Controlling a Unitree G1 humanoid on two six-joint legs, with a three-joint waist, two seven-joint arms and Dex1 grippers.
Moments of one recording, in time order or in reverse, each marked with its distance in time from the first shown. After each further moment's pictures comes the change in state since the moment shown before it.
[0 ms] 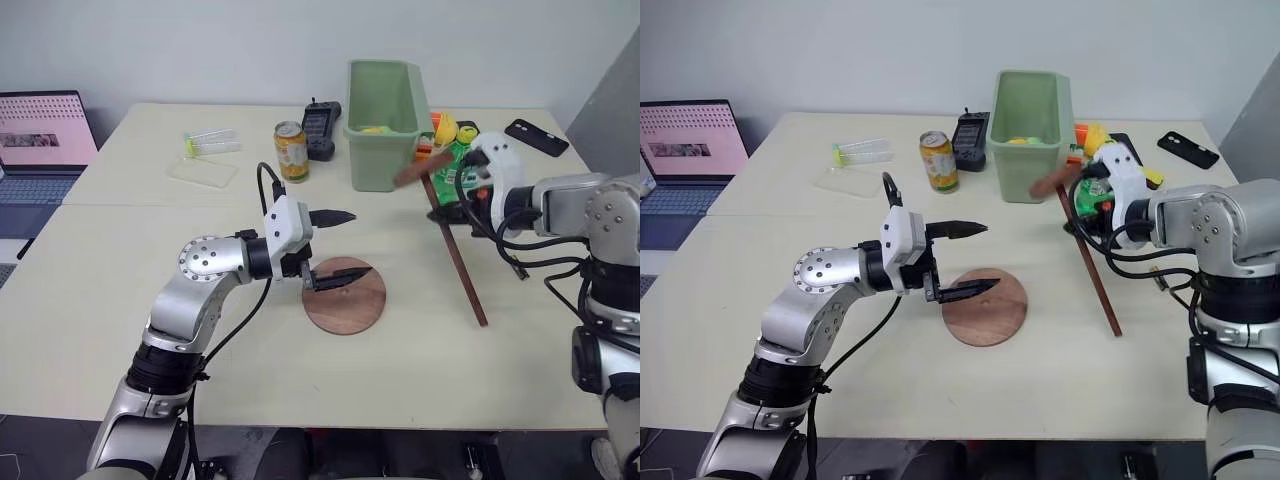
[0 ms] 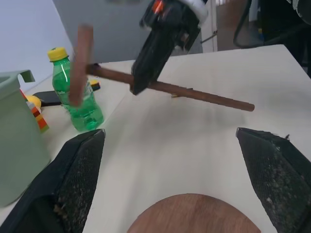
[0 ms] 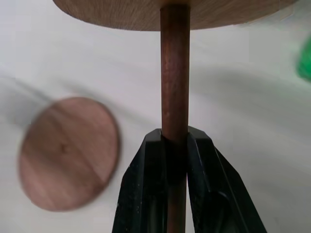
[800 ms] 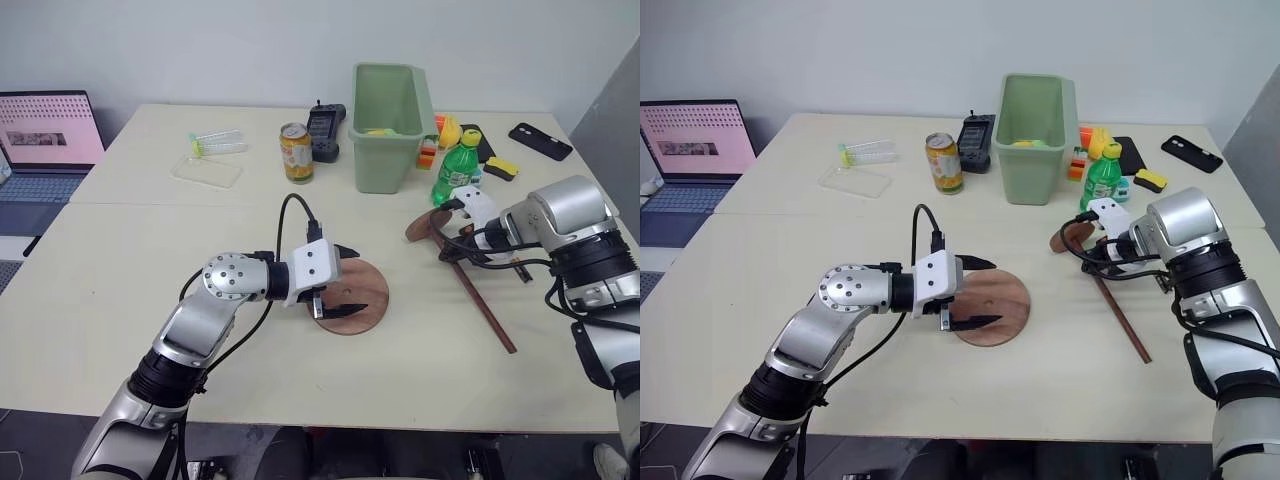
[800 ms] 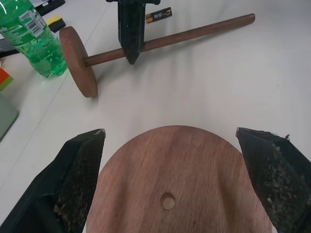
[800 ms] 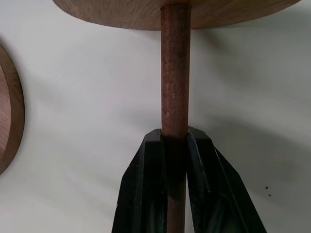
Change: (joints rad) left arm 0.030 0.035 -0.174 -0.045 0.233 0.031 0.022; right arm -0.104 -0.112 0.510 0.612 -0.190 -0.131 0.139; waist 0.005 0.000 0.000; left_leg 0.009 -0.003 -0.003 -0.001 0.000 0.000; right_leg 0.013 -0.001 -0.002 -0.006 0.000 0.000
